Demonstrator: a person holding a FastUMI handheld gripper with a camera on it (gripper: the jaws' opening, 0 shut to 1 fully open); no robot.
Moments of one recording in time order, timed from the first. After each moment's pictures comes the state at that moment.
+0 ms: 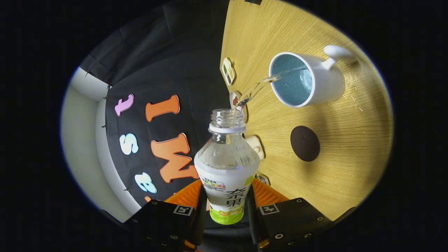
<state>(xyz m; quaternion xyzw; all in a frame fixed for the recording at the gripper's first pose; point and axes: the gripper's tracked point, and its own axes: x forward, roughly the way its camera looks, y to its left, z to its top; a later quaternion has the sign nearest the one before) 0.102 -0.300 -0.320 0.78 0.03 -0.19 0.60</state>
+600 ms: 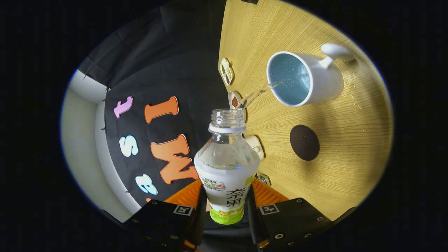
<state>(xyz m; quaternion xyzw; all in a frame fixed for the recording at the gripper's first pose) 0.101 -0.303 -0.318 0.78 0.03 -0.19 0.60</state>
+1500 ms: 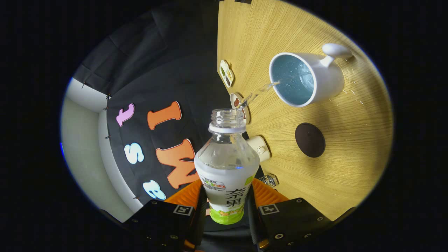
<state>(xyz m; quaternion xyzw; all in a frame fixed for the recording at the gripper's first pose) 0.104 -0.315 -0.308 0.80 0.01 -0.19 0.57</state>
